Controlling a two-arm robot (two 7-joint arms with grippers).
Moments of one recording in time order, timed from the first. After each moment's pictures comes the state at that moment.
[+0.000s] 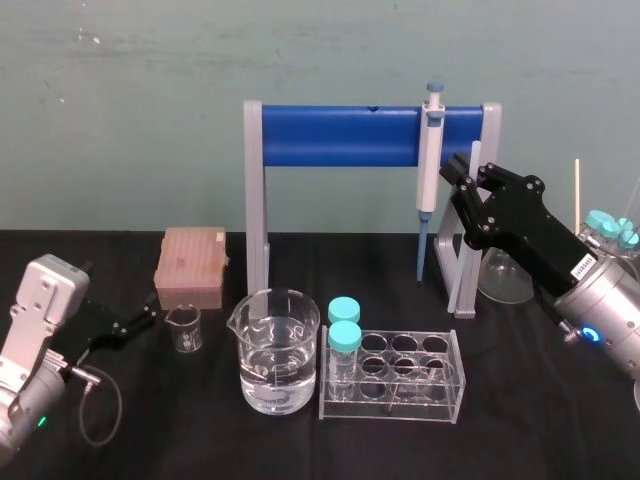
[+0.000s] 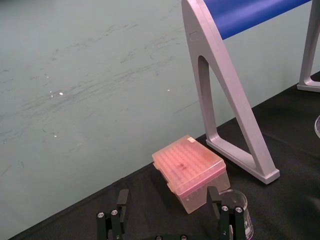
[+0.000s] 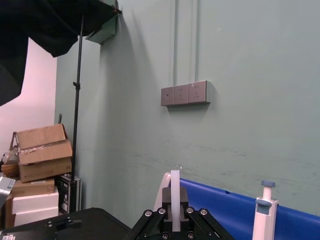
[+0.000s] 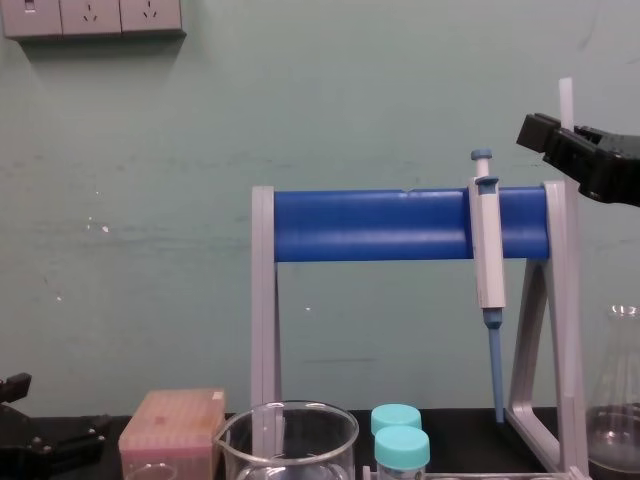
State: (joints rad) left arm -0.20 0.60 0.45 -1.41 -0.25 -0.12 0.03; right arm 0.25 0.44 -0.25 -1.54 0.60 -0.26 0.58
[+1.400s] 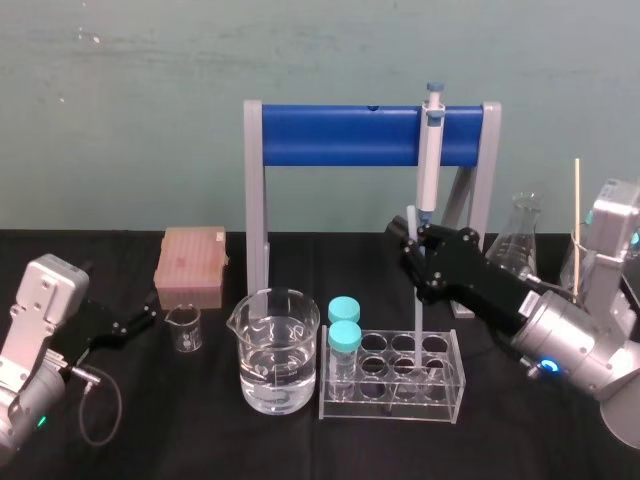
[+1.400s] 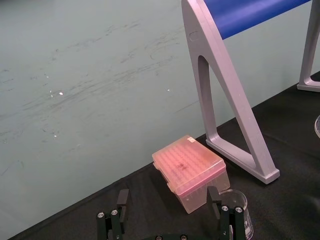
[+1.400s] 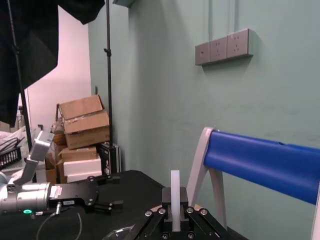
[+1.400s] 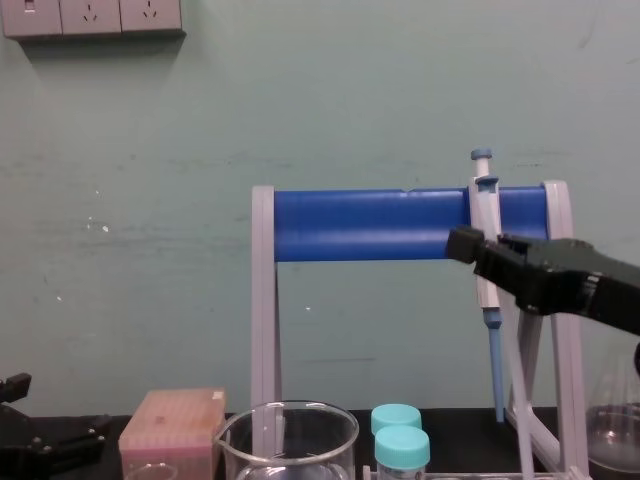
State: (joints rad) left arm -0.20 0.60 0.45 -1.41 -0.25 -0.12 0.03; right arm 0.32 0.44 -0.38 -1.41 0.62 -0.22 0.70
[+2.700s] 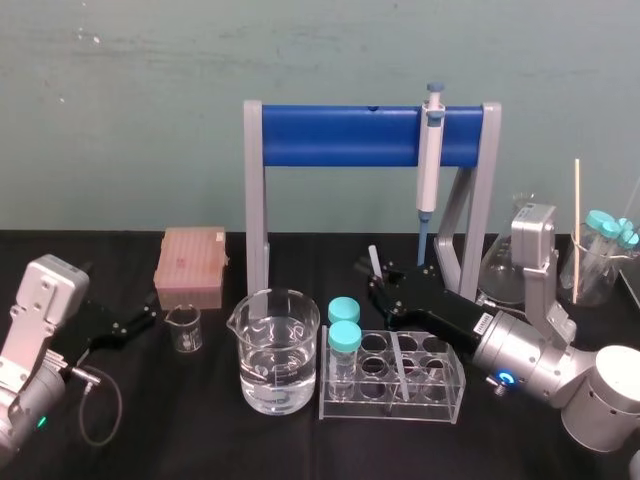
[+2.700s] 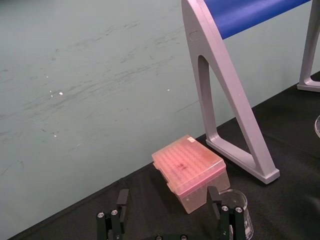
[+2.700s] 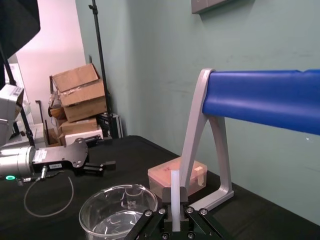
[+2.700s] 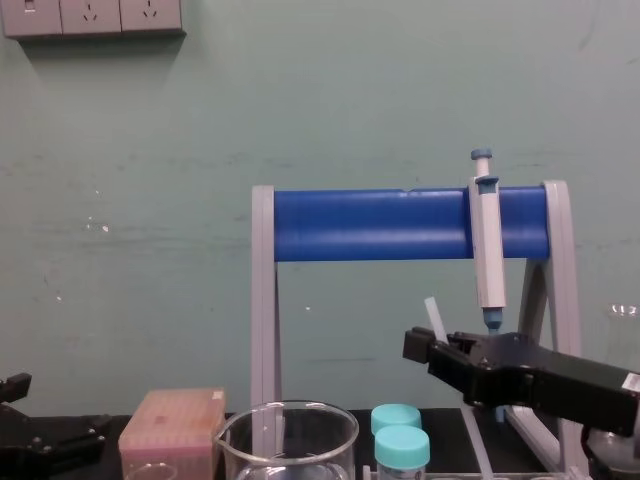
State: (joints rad) left arm -0.20 0.60 0.45 -1.41 -0.25 -0.12 0.03; right arm 0.43 0.37 -0.46 -1.17 0.57 -0.18 0.71
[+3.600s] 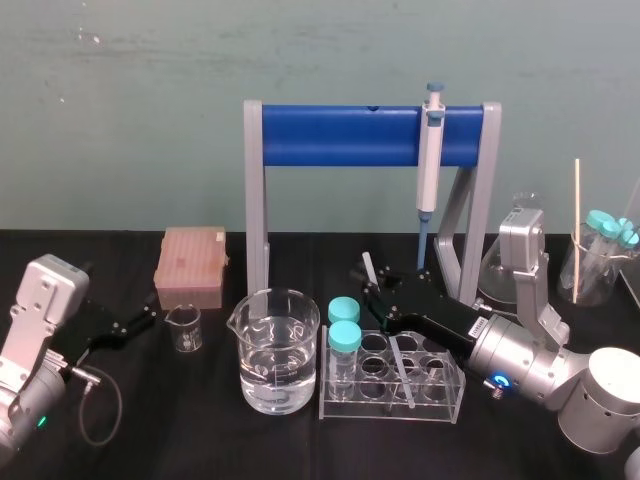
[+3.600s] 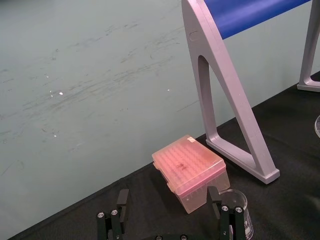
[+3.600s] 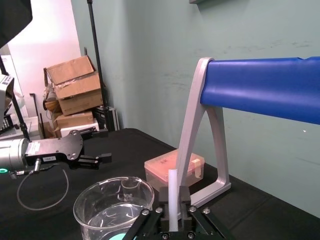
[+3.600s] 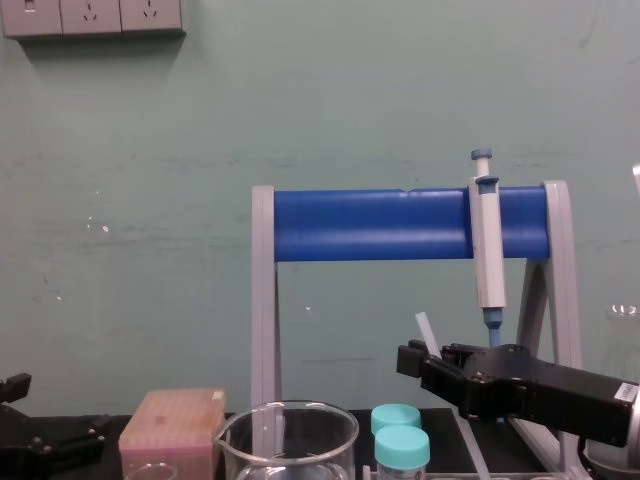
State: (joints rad) left arm -0.20 0.60 0.45 -1.41 -0.25 -0.12 0.03; right arm 0.43 0.36 -0.47 -1.16 0.54 -0.17 0.68
